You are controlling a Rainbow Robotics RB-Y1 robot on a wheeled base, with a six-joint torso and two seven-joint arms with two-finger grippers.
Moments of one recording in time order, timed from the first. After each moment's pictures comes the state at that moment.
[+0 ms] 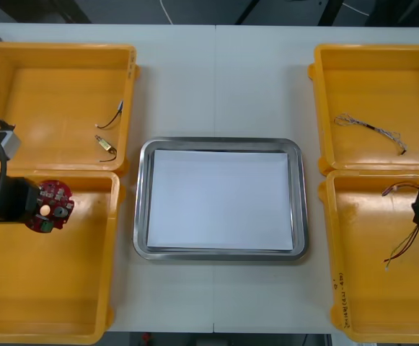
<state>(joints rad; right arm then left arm) -0.05 -0.64 -0.35 -2.31 -0.81 1.91 0.82 -0.13 0.71 0.21 -2.29 0.83 1.91 -1.15</state>
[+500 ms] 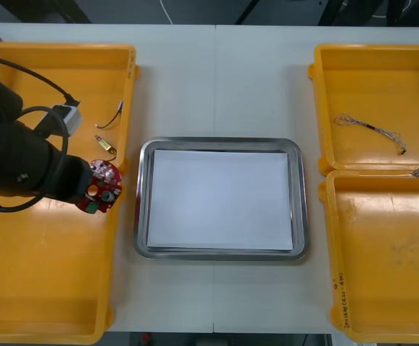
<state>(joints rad) -0.04 -0.76 -0.51 -2.32 -0.93 1.92 1.07 -0.38 0.72 -0.07 -2.29 0.84 1.91 -1.09</state>
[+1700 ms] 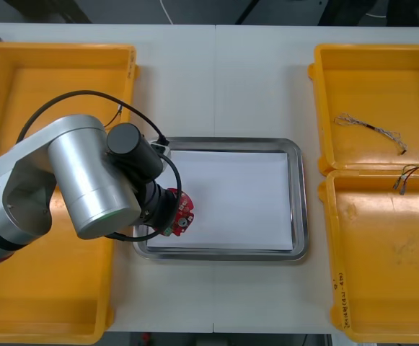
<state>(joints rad) -0.05 -0.90 -0.49 -2.40 -1.13 1.92 1.45 -0.59 0.67 -0.71 -2.12 0.59 1.67 -0.76</state>
